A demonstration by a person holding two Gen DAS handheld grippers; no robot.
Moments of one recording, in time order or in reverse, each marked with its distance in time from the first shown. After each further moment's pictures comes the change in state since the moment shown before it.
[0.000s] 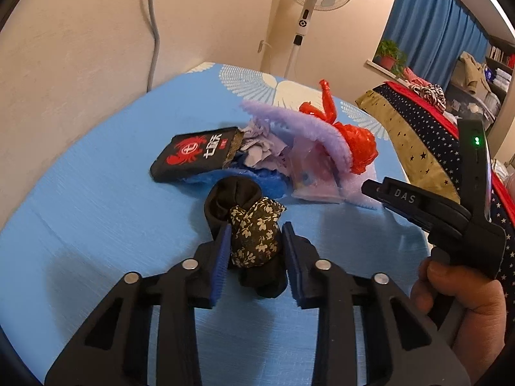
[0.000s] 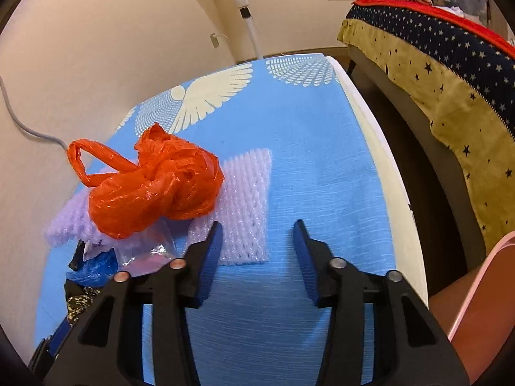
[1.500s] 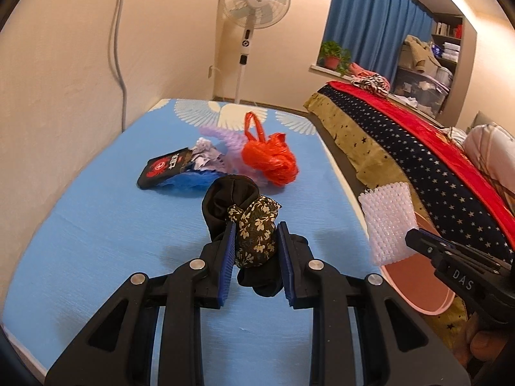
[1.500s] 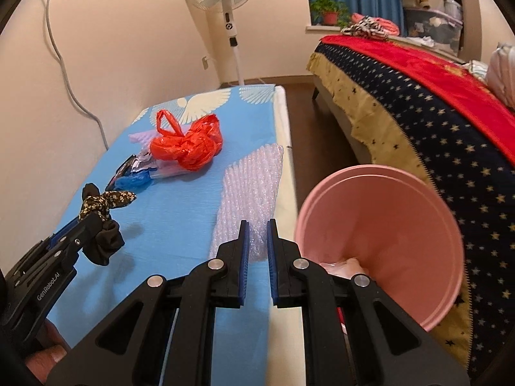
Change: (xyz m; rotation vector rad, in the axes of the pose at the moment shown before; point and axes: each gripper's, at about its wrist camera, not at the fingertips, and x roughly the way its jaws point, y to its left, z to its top) left arm -0.103 -0.037 -0.034 0.199 -0.093 -0.136; right arm -0.202 -0.023 -0.109 -0.065 -0.119 -0.138
